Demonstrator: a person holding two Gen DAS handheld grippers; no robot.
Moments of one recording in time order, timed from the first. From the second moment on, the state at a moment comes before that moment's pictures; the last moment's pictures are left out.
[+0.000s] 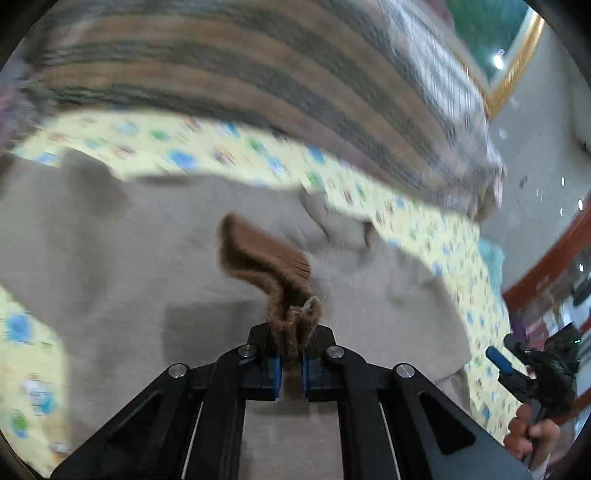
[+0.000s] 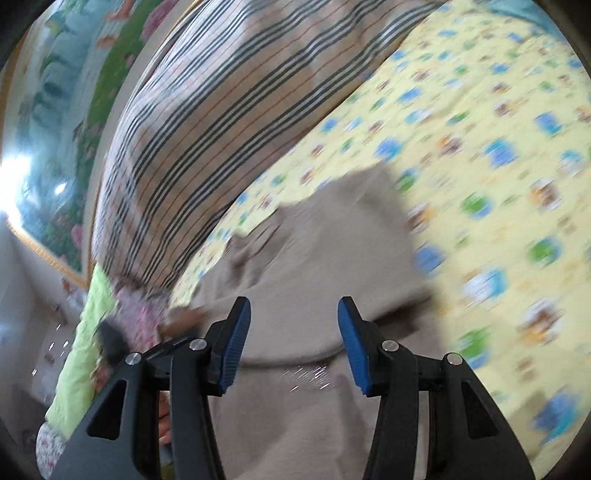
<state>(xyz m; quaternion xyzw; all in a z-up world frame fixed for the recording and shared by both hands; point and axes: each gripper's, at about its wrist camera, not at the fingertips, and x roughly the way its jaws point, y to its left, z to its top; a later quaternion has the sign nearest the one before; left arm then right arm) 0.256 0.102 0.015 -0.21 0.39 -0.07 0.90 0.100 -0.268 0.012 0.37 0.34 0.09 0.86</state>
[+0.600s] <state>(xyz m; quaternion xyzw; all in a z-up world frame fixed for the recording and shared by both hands) 0.234 0.123 -0.026 -0.21 0.43 -0.05 0.87 0.210 -0.274 -0.037 0.24 0.46 0.06 0.85</state>
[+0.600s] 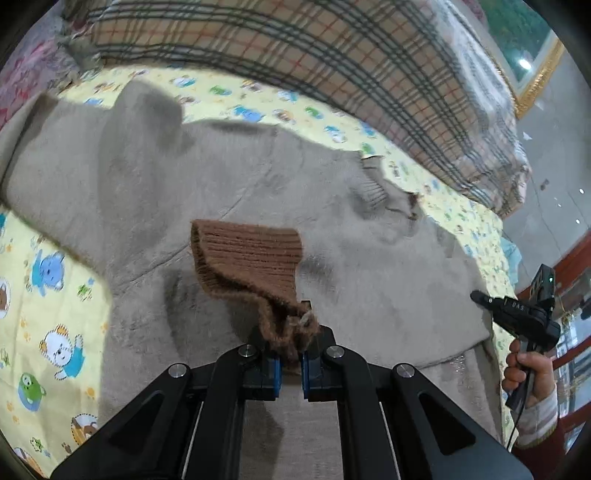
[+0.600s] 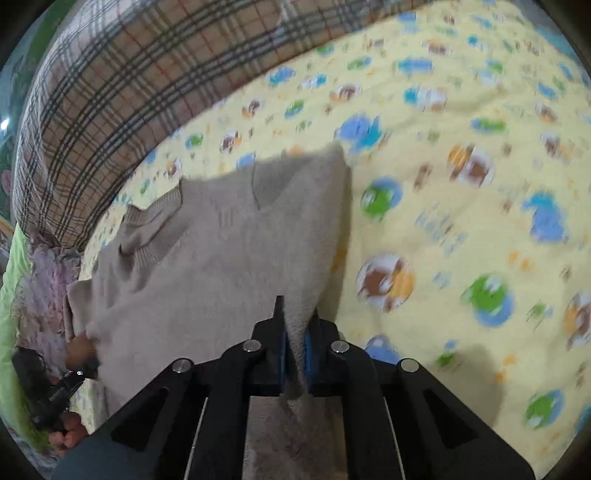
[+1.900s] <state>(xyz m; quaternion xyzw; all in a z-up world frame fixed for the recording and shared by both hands) 0.220 0.324 -0.039 -0.07 0.48 0.27 0.83 0.119 -0.148 -0.048 0.25 0.50 0.18 0.81</state>
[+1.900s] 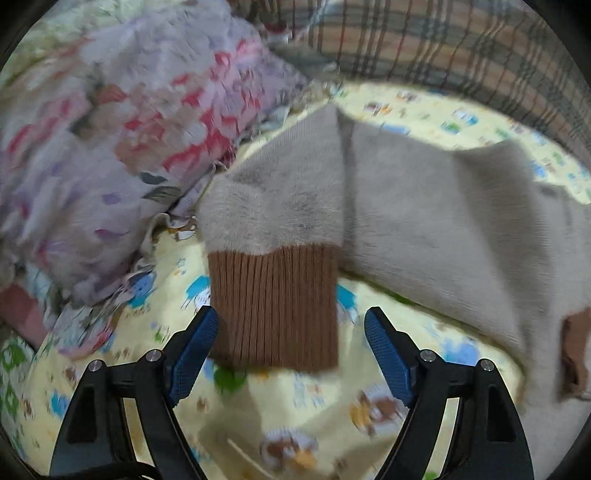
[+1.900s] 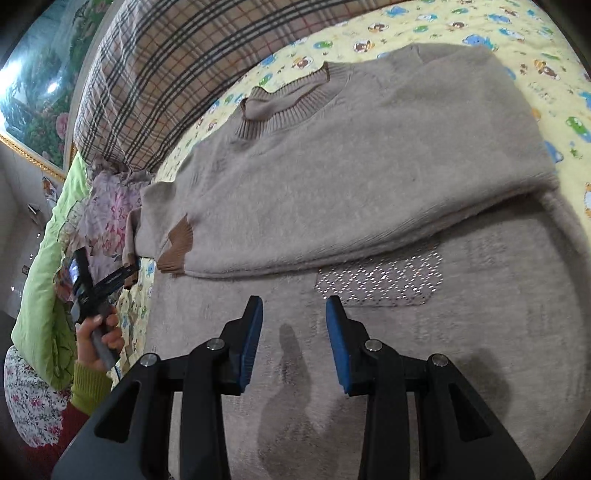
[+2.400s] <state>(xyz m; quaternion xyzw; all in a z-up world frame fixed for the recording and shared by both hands) 0.203 0.263 0.024 -0.17 0.44 0.09 0.88 0.104 -0.155 -0.035 0.27 0.48 0.18 0.82</state>
